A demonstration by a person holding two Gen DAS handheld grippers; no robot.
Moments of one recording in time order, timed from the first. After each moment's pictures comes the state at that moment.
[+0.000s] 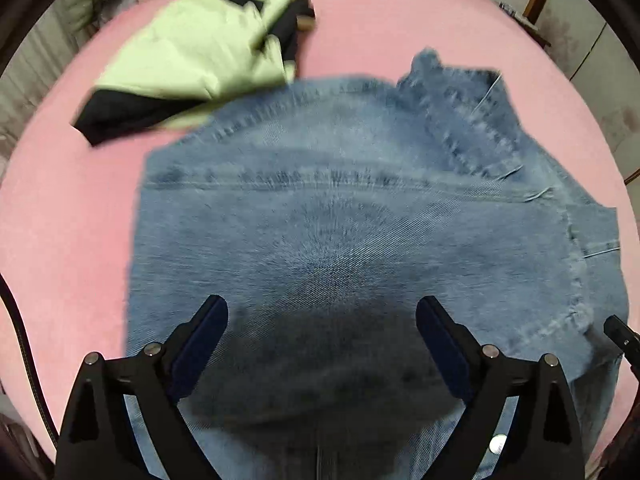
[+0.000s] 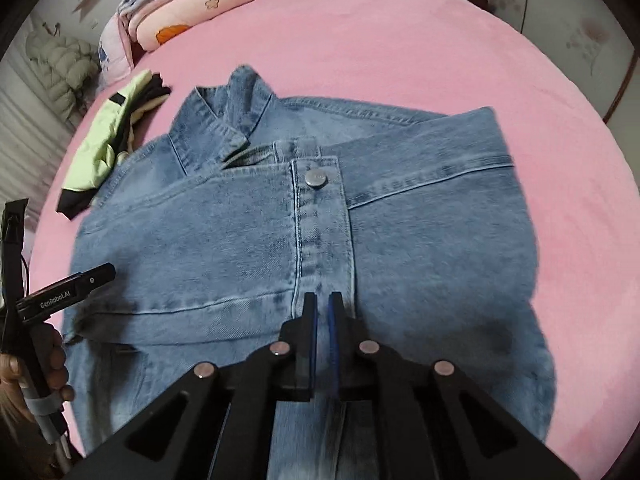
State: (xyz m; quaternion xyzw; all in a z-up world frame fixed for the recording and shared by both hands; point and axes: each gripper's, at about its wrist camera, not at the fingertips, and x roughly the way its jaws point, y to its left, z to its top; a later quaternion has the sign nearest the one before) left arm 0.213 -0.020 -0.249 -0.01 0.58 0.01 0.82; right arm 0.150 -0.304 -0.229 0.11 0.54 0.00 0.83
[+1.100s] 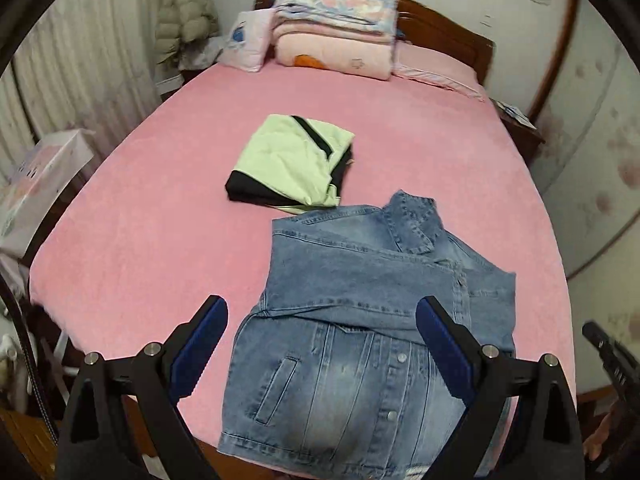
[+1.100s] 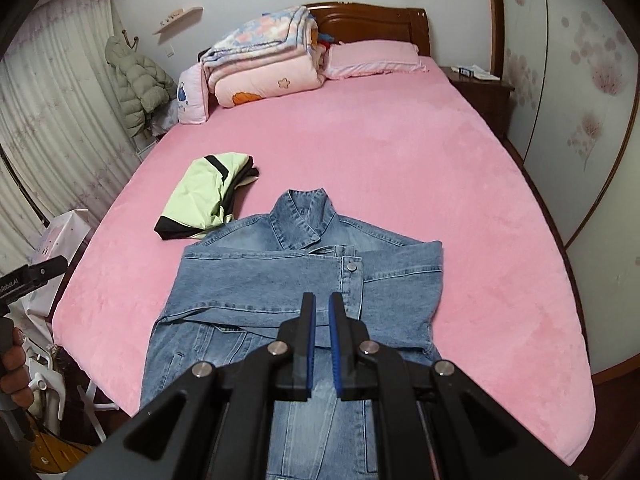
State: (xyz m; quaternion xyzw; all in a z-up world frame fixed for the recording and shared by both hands) left arm 0.028 0.003 0.039 -0.06 0.47 0.07 0.88; right arm 0.032 -0.306 0.002 0.06 0.43 0.07 0.90
